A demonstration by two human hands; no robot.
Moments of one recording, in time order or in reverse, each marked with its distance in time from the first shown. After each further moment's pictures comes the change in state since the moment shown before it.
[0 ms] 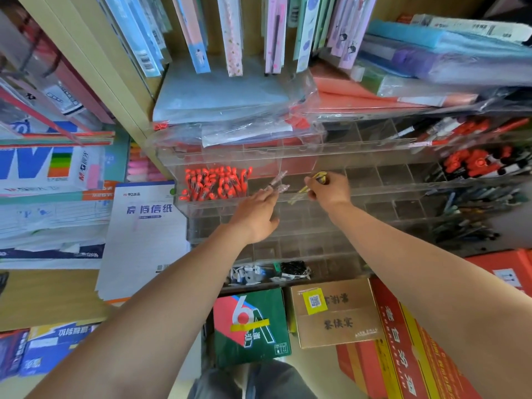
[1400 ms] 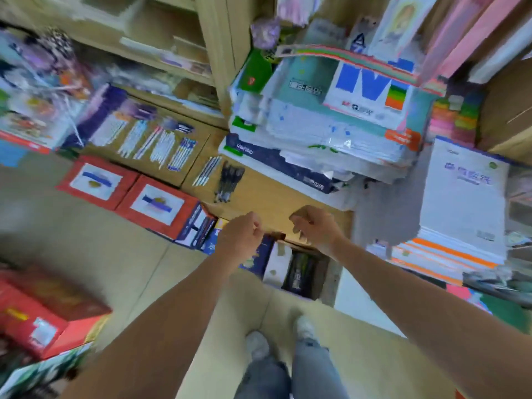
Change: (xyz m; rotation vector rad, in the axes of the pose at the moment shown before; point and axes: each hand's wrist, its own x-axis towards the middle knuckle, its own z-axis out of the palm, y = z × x) left_hand -0.490 -0.555 0.135 -0.489 0.317 -0.656; right_hand -0.442 -0.047 0.584 -0.398 -0.760 -0.341
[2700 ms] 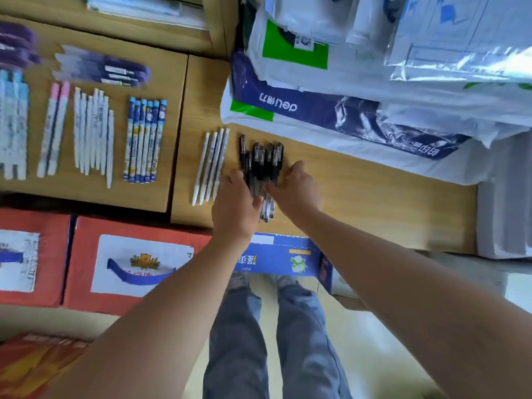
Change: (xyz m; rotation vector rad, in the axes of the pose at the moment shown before) left_hand 0.325 -0.221 0.060 0.049 -0.063 -0.007; right_hand 0.349 0.018 0.237 -0.287 0.191 0.511
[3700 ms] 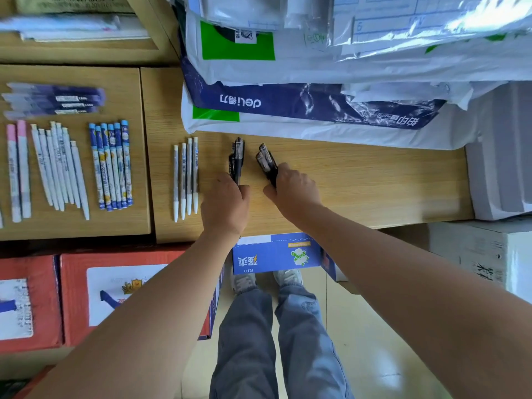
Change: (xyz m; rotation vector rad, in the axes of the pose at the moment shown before) left_hand 0.022 0.018 0.007 0.094 -0.062 0.039; right_hand 0.003 0.028 -0.015 -0.223 -0.005 -0.184
